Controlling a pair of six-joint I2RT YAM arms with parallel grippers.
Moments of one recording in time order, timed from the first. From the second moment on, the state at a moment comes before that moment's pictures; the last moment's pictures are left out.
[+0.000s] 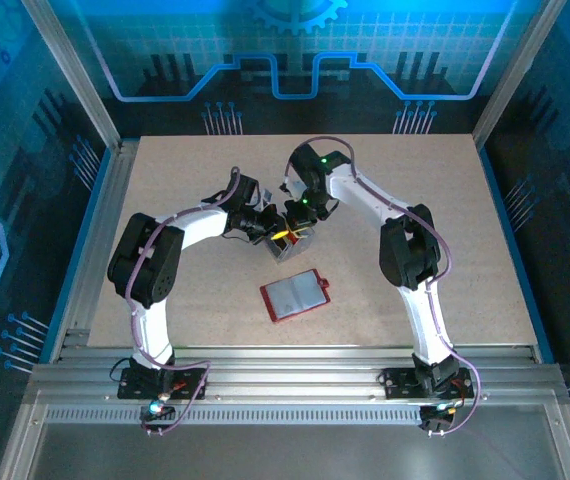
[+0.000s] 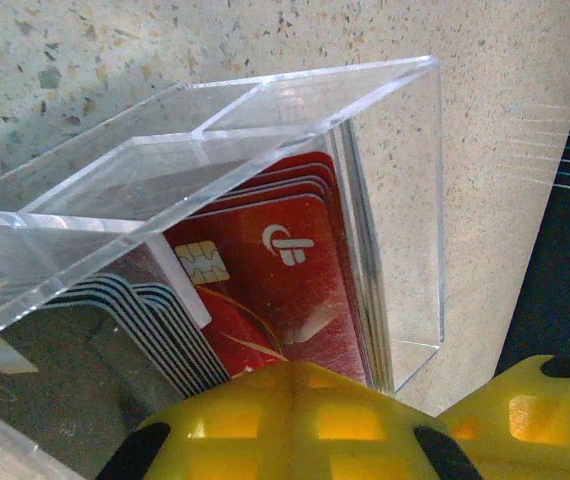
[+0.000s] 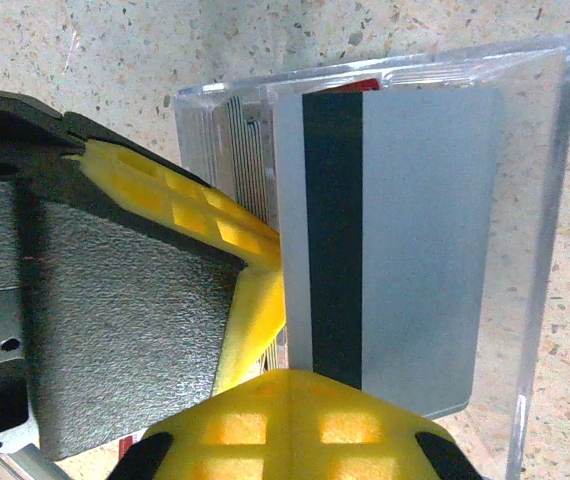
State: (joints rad) left arm -0.35 1.95 1.23 -0.23 0.60 -0.82; right arm 0.54 2.23 2.01 -1.16 -0.34 0.13
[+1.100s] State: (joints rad) left arm -0.28 1.84 1.14 -0.23 0.62 -0.88; right arm 0.52 2.25 2.10 -1.18 -0.32 0.12
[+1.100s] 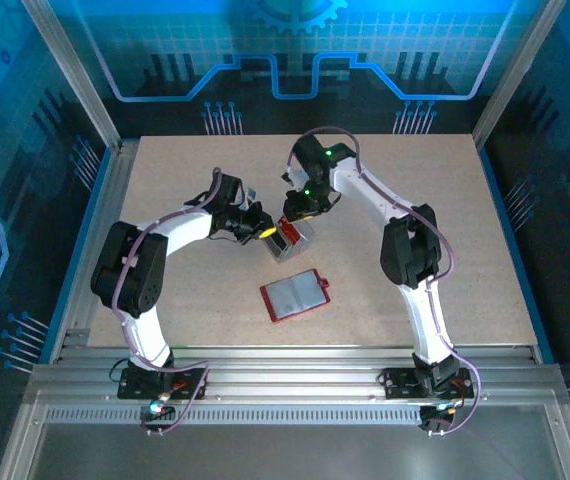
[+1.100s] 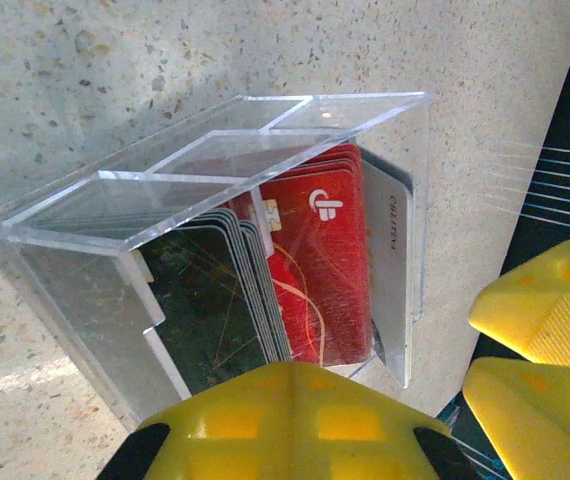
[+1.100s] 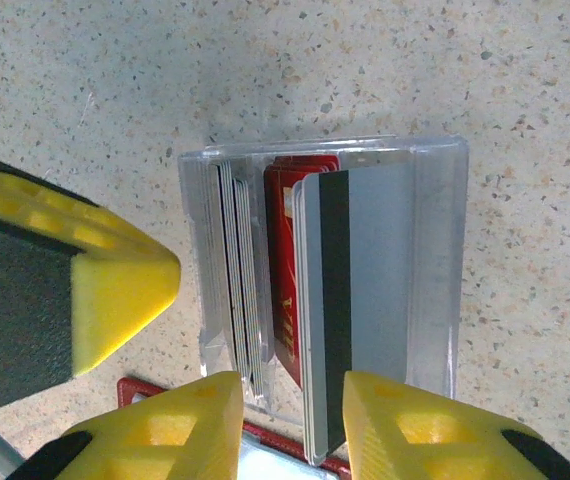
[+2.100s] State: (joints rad) left arm -0.29 1.89 1.10 -0.22 0.62 -0.87; right arm 0.54 2.35 2.15 -1.21 -0.27 0.11
